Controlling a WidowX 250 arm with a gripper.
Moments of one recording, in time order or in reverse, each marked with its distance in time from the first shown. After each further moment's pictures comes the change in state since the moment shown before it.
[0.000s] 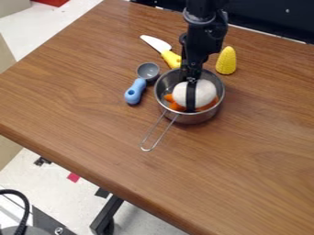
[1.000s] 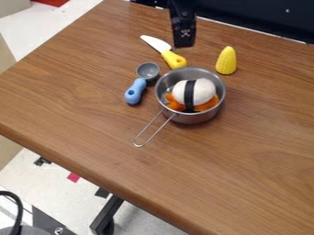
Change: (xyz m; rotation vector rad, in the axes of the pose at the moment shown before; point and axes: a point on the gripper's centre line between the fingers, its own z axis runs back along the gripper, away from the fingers) arm -0.011 0.013 0.075 0.055 -0.139 0.161
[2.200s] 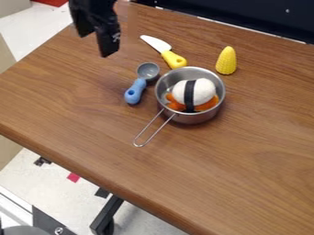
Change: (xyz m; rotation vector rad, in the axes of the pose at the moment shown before) arm -0.126 0.014 -0.003 0.053 0.129 0.648
